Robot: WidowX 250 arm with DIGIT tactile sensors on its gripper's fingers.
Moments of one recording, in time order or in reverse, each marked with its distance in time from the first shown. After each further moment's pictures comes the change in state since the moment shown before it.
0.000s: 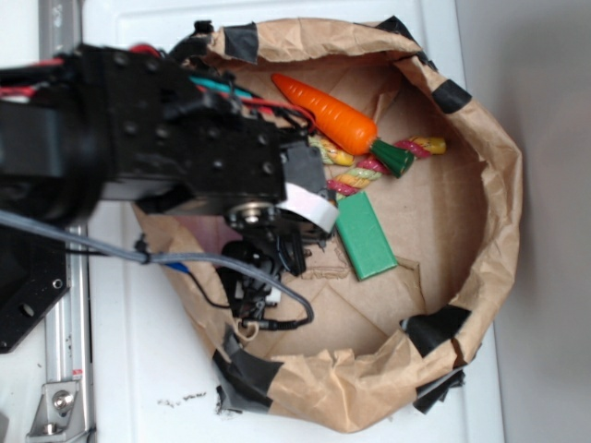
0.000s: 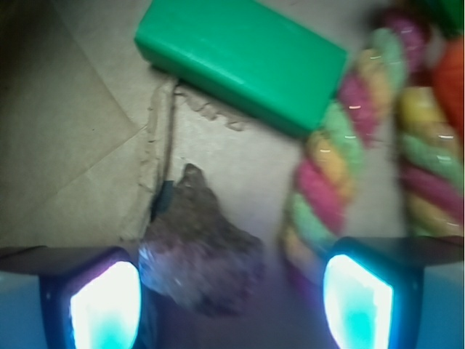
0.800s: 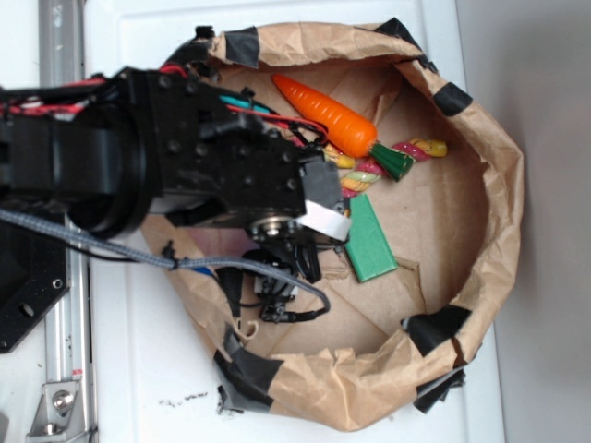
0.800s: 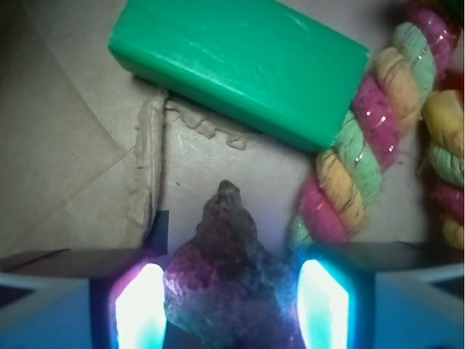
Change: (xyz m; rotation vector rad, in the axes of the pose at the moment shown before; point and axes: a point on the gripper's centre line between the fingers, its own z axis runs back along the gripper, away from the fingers) arm 0.012 -0.025 -0.010 -0.008 0.001 -0.006
